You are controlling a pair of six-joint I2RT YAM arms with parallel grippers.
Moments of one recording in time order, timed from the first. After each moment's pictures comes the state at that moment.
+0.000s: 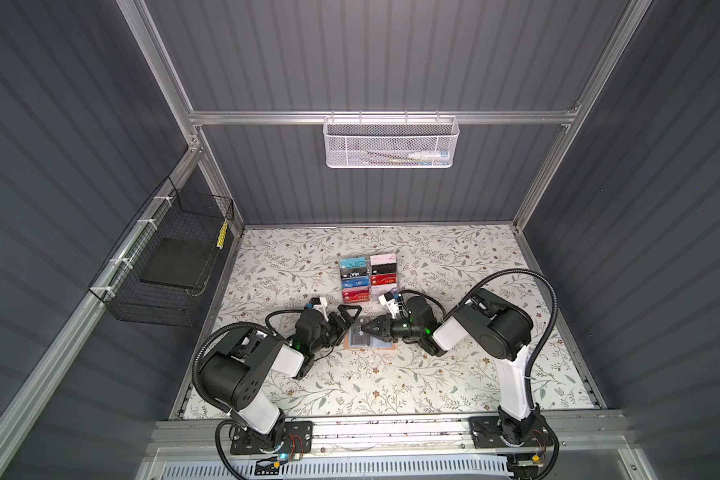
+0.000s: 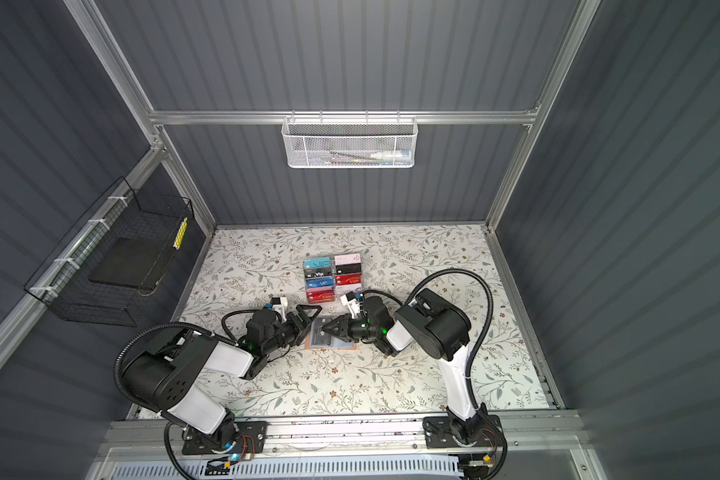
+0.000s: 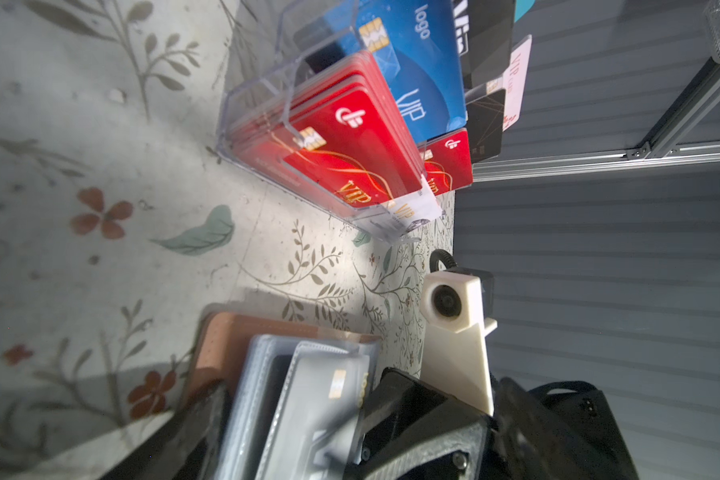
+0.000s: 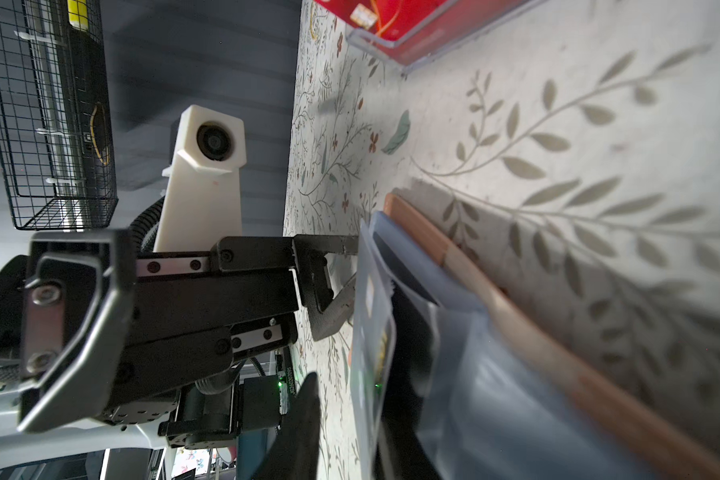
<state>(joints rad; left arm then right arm) -0.48 1.62 0.29 0.93 0.34 -1.23 0.69 2.09 0.72 1.00 -0.73 1.09</state>
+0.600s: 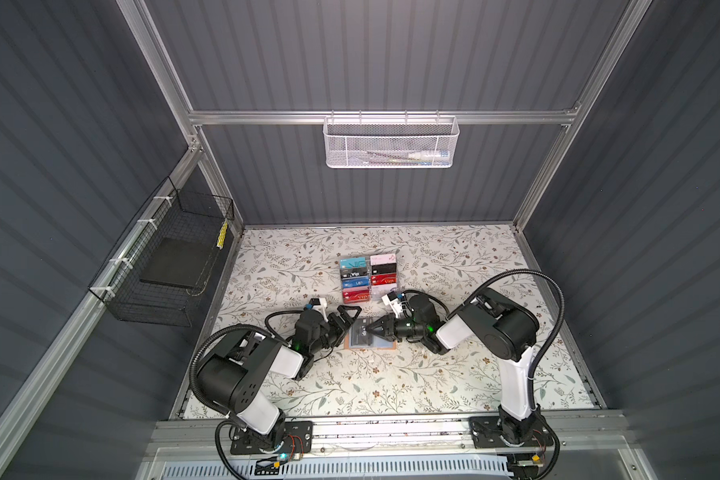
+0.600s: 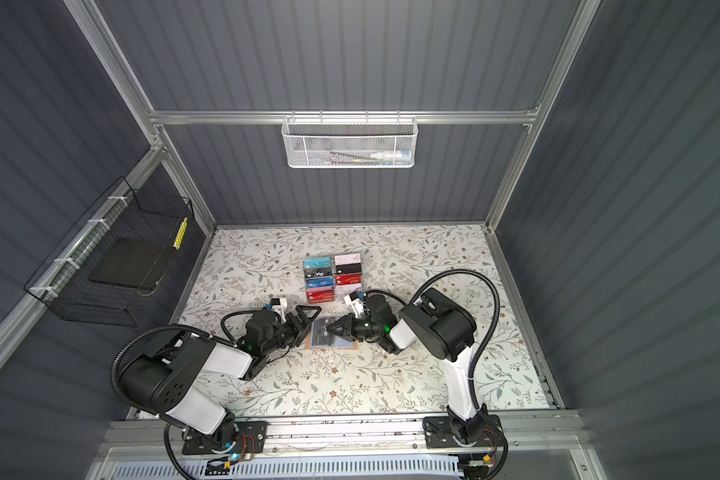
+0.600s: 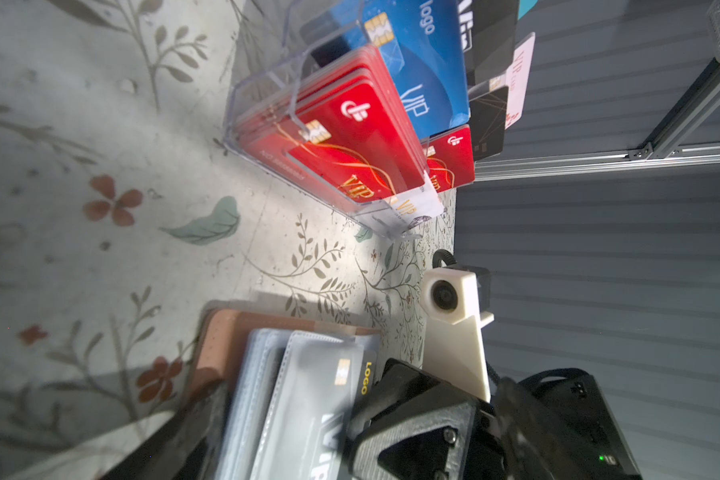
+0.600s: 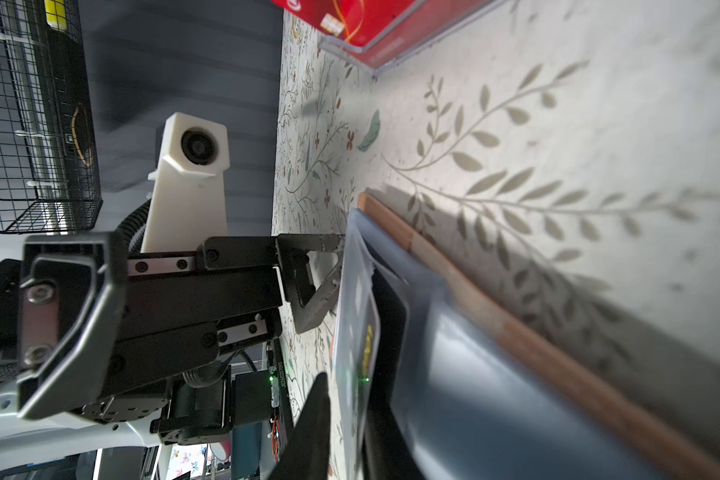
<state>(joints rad) -0.48 1.60 0.28 0.91 0.34 -1.23 0.66 2.06 0.71 0.91 -0.75 1.04</state>
